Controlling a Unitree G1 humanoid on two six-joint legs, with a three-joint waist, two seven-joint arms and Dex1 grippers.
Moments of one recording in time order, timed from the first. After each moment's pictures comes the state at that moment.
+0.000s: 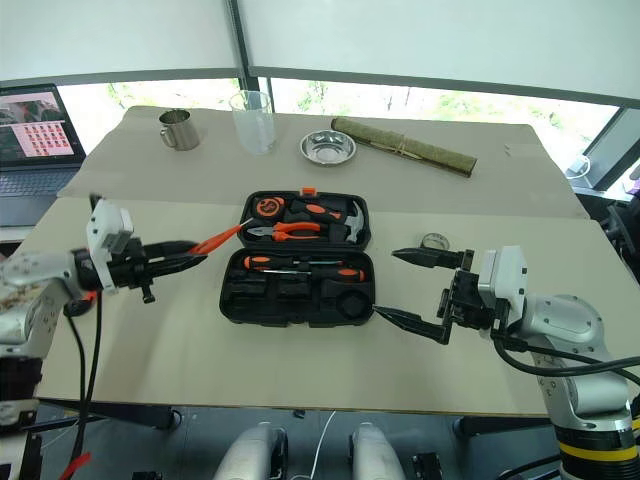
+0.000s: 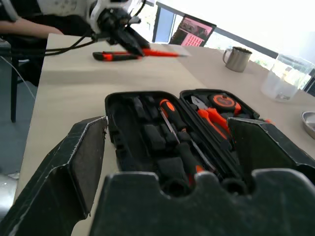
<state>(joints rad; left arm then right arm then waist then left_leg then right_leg) -0.47 0.84 0.06 0.08 -0.43 0.31 -1.27 -0.08 -0.71 -0.21 -0.36 0.61 0.16 1.12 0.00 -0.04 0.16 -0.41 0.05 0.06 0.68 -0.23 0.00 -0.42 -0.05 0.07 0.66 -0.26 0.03</state>
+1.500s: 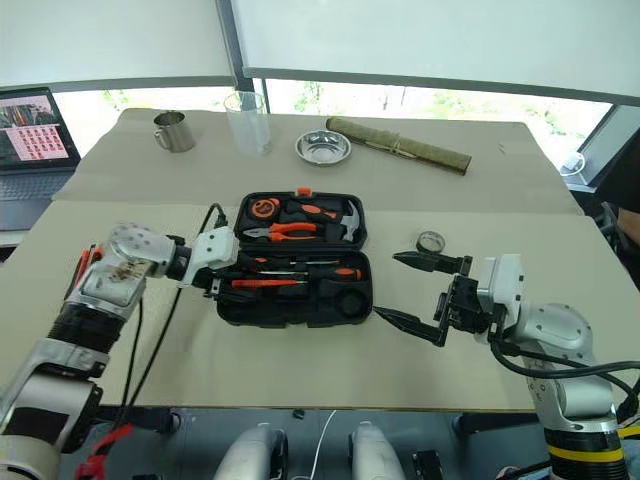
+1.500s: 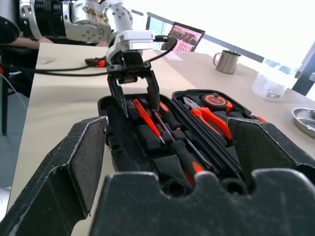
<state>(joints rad) -0.70 0.66 -0.21 0.38 -0.11 0.06 -1.38 -0.09 -0.66 -0.18 -0.30 0.60 0.09 1.12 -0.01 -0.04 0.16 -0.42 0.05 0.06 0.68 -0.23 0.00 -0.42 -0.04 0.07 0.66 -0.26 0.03</state>
